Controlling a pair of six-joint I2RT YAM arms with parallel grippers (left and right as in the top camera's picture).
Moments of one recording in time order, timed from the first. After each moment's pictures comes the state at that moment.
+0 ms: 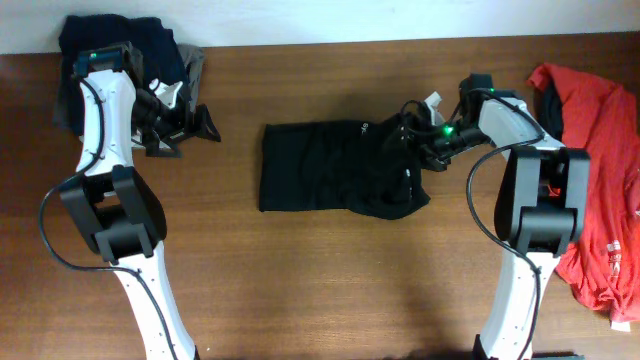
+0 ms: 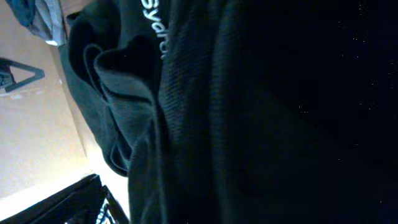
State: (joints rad) left arm 0.17 2.46 2.35 -1.57 0.43 0.11; right arm -0.06 2.31 1.70 -0.95 -0.87 0.00
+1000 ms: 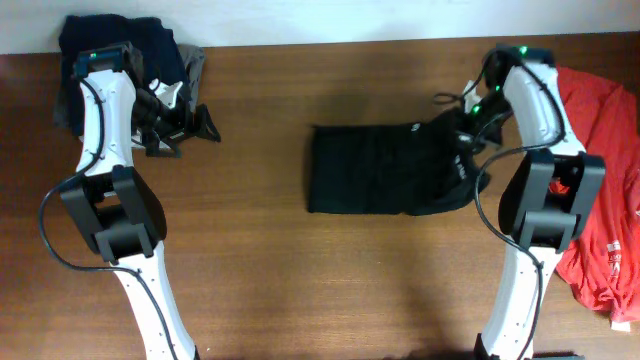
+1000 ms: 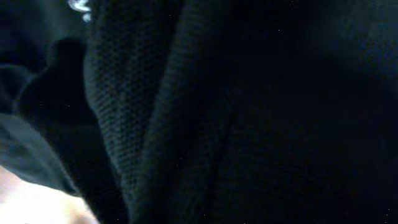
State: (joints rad) left arm 0.17 2.46 2.35 -1.57 0.43 0.11; right arm -0.12 2.36 2.16 -1.51 -0.28 0.07
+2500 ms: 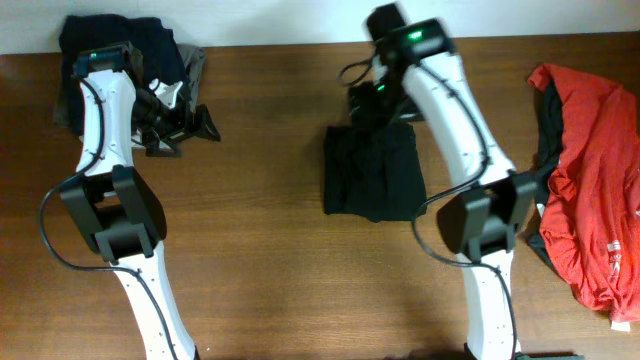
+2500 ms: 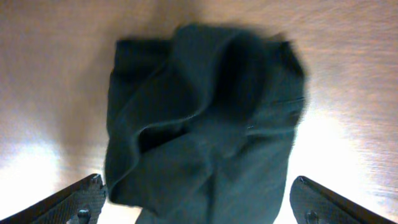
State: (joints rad) left arm 0.17 2.46 2.35 -1.57 0.43 0.11; right arm 0.27 2.36 2.49 -1.52 -0.05 0.24
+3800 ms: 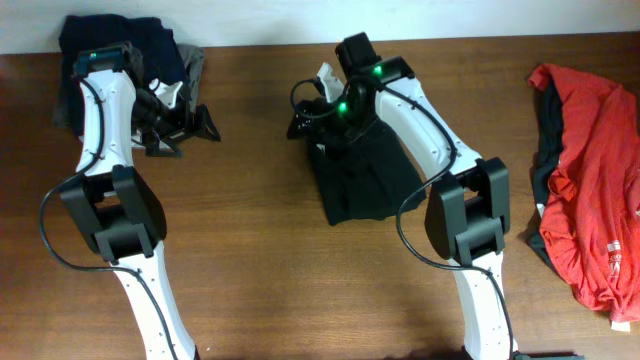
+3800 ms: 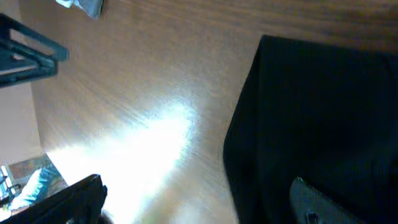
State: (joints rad) left arm 0.17 2.46 2.35 -1.57 0.43 0.11; right arm 0.36 2.37 2.18 -1.08 -0.64 0.25
